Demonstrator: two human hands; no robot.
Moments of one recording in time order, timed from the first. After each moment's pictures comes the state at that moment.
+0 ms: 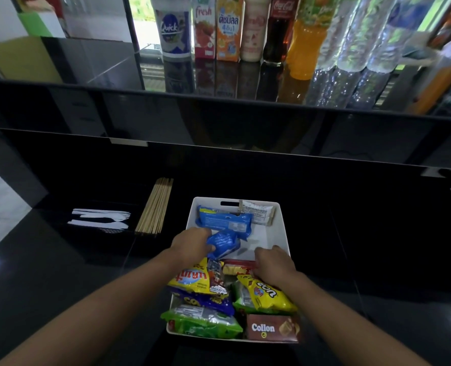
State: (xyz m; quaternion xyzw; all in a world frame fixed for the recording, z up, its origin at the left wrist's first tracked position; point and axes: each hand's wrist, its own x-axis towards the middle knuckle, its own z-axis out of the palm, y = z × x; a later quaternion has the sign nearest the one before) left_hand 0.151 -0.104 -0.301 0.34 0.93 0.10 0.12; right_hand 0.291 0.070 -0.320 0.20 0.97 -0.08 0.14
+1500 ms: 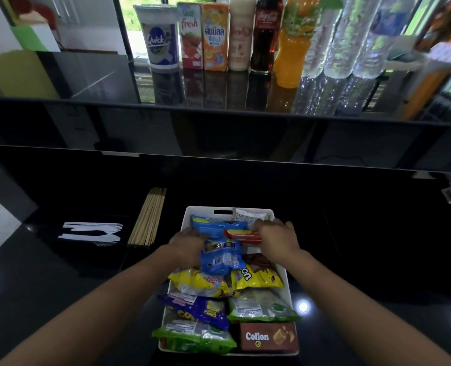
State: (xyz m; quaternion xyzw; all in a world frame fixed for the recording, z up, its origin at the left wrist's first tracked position) left_hand 0.125 -0.089 -0.303 0.46 0.87 -0.10 0.14; right_hand 0.265 0.101 -0.261 0.19 0.98 0.01 0.04
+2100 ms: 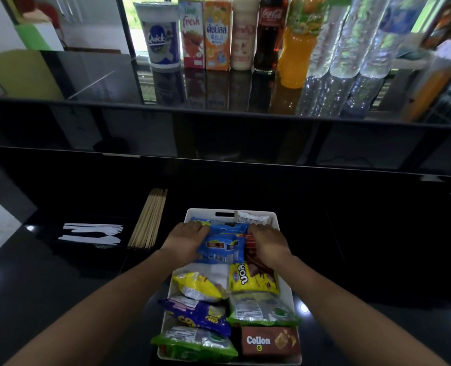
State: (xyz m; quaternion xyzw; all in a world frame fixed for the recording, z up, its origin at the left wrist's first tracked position) left_hand 0.111 -0.099 -0.299 0.54 0.84 -0.08 -0.06; right_hand 0.237 0.110 -0.308 0.17 0.98 -0.04 0.05
